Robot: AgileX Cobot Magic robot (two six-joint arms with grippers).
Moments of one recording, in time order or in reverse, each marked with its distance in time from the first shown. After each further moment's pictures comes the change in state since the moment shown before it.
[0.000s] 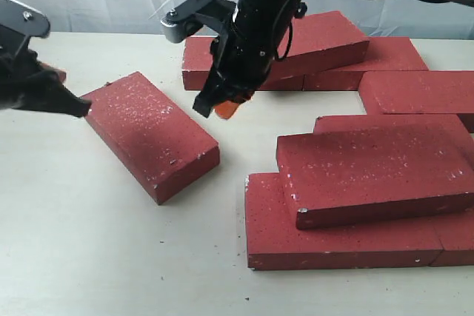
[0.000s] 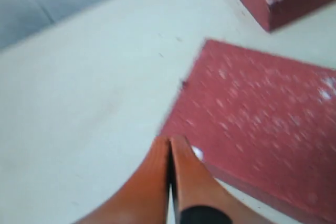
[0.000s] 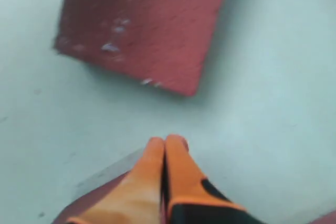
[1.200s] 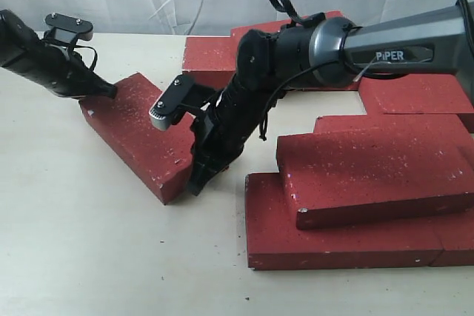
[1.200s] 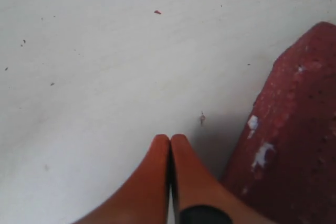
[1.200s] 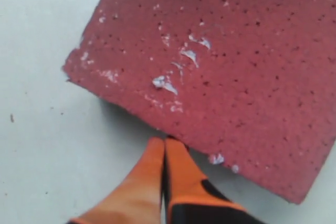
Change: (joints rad) left arm 0.163 0.670 -0.639 -0.056 0.450 0.018; right arm 0.063 0.077 0.300 0.204 -0.443 -0.345
